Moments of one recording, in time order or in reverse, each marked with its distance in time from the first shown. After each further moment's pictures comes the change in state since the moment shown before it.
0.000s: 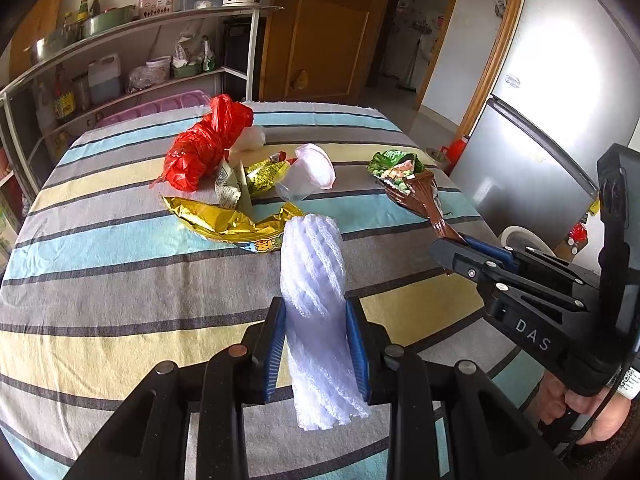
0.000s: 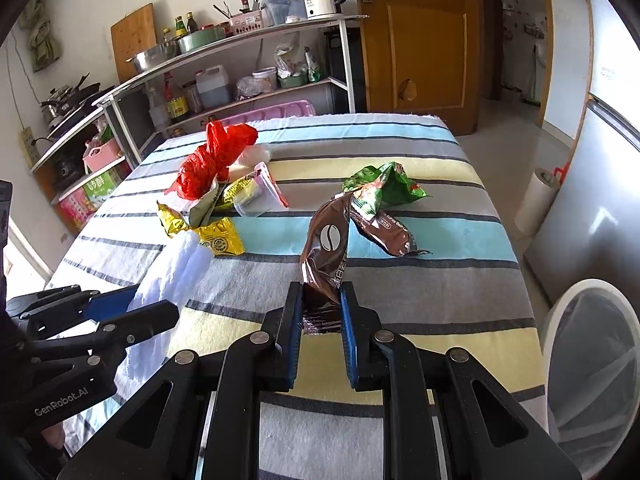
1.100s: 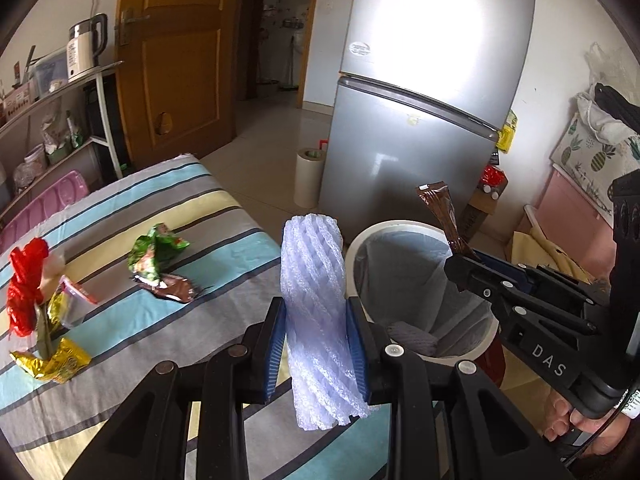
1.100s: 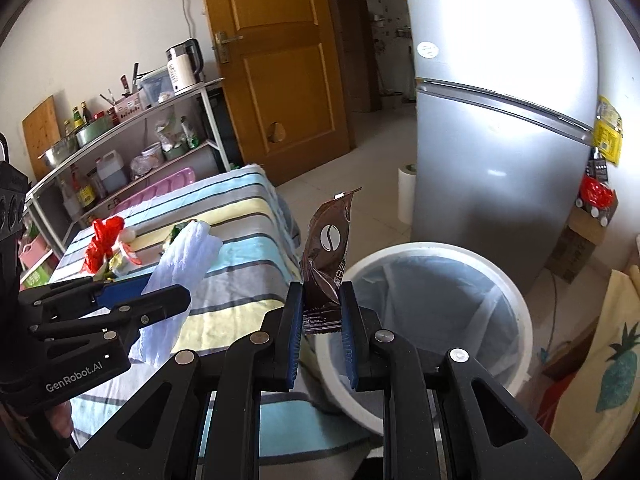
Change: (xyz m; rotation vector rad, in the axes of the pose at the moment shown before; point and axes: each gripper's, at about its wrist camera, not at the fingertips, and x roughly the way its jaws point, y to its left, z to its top) left arm 0.024 -0.199 0.034 0.354 -0.027 -0.259; right arm -0.133 -0.145 -0.046 0.291 -0.163 -0.303
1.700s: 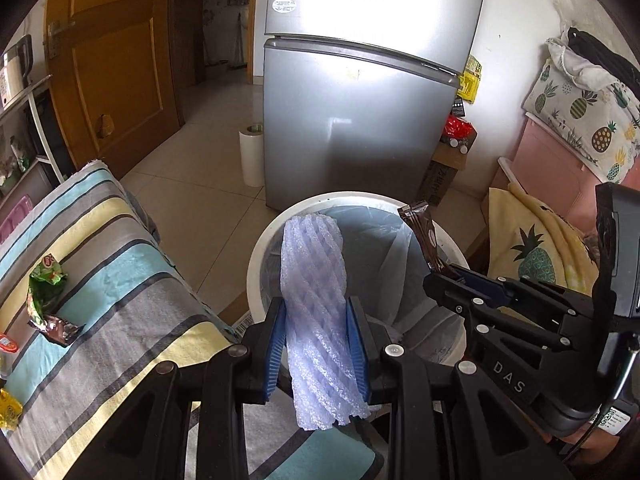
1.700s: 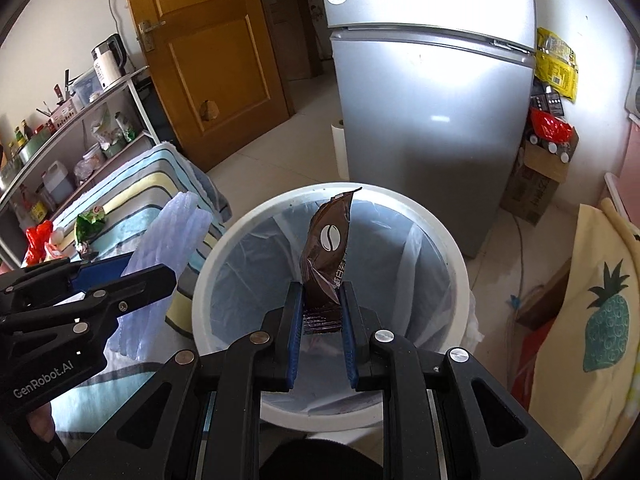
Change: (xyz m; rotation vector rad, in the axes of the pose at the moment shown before) left arm 0.081 -0.080 0.013 0.130 0.122 -0.080; right arm 0.029 -0.092 -0.029 0.144 0.125 -0.133
